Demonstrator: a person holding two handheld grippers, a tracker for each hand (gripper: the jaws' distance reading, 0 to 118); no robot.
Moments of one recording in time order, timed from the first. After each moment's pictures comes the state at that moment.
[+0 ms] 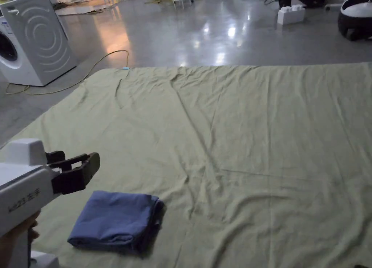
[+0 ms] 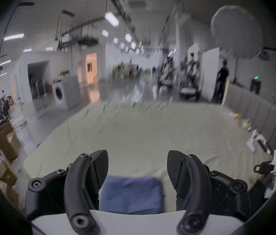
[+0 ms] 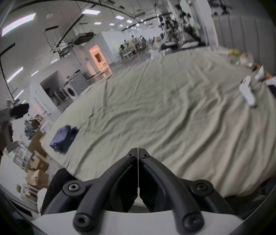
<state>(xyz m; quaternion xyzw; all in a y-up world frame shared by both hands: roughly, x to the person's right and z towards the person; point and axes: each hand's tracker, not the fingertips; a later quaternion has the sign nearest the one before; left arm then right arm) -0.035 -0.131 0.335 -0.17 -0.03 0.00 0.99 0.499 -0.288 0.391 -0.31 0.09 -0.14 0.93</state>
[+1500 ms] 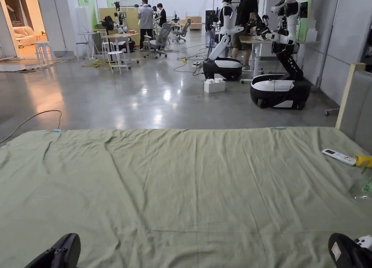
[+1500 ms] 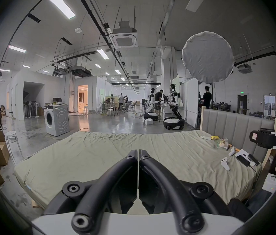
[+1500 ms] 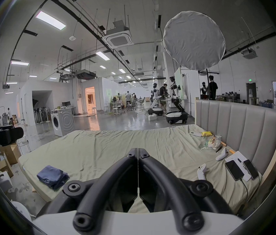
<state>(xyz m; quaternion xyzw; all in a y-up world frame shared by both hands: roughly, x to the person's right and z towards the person) 0.109 -0.119 0.449 -0.05 -0.06 0.00 1.00 0.493 -0.139 0.473 -0.05 0.00 -0.02 1.00</state>
